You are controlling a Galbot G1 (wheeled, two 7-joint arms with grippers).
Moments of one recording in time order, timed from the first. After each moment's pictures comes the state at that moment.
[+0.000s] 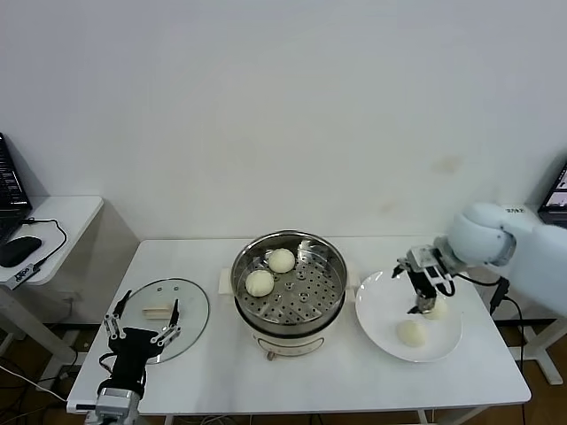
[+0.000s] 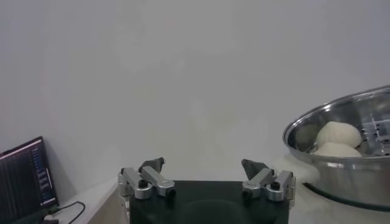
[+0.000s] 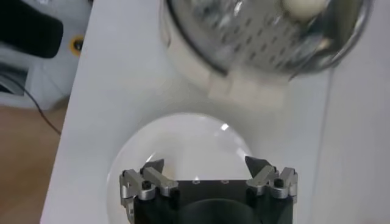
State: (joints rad) left arm 1.70 -1.26 -0.62 -2.28 0.11 0.16 -0.13; right arm 0.30 0.45 -1.08 1.69 0.04 -0.33 -1.06
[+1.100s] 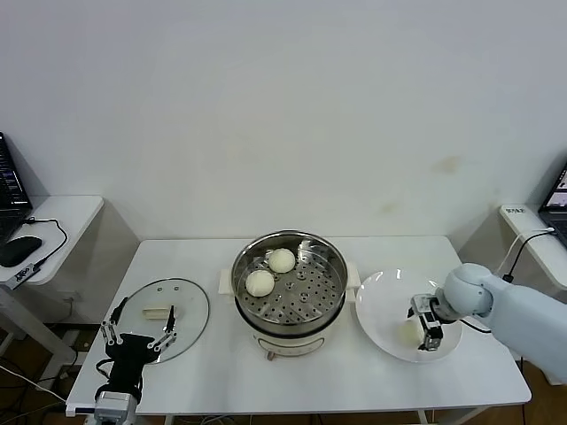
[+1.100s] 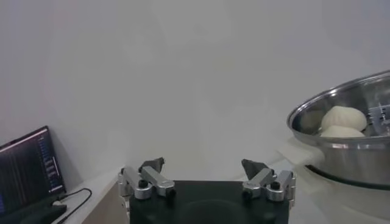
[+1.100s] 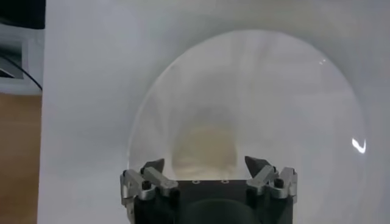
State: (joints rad) left arm 1.71 -1.27 -0.63 -2.25 0.12 0.15 -0.13; right arm -0.19 0.55 -0.75 1.46 -0.16 -0.32 -1.00
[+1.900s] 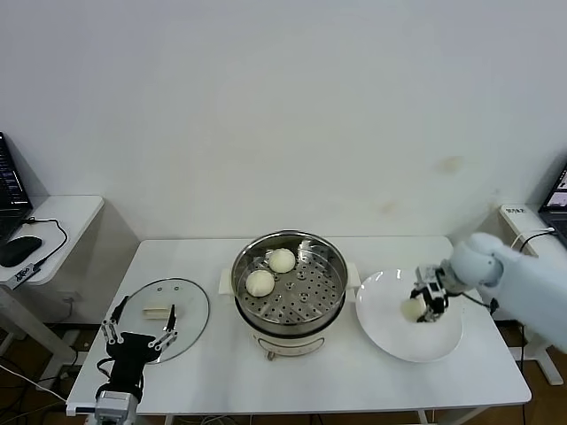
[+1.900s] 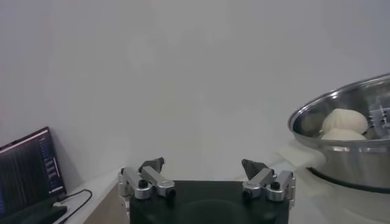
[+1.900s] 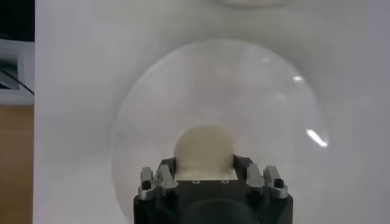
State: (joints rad) left arm 1.71 -1.27 -0.62 -2.26 0.11 0.15 -0.13; right arm 0.07 0.52 -0.84 1.50 -0.04 -0.35 -1.09
